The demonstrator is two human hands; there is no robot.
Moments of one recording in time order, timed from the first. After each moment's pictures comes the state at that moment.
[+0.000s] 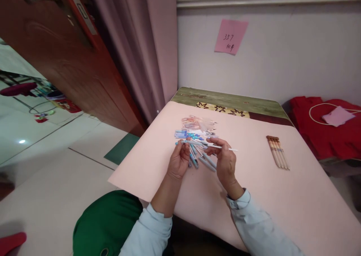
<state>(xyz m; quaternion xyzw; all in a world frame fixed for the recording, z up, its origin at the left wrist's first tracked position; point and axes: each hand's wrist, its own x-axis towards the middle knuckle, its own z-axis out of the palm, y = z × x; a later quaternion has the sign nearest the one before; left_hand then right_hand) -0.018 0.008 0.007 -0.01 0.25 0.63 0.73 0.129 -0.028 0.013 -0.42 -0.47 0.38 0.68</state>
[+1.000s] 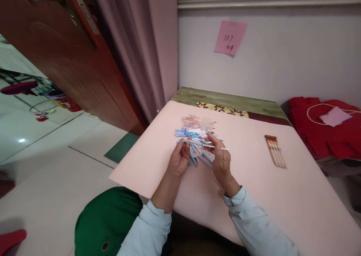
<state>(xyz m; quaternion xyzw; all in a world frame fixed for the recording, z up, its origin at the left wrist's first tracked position) -0.017 0.004 0.008 0.00 0.25 0.62 0.75 0.130 -0.030 0.010 -0.45 -0.57 0.28 0.62</state>
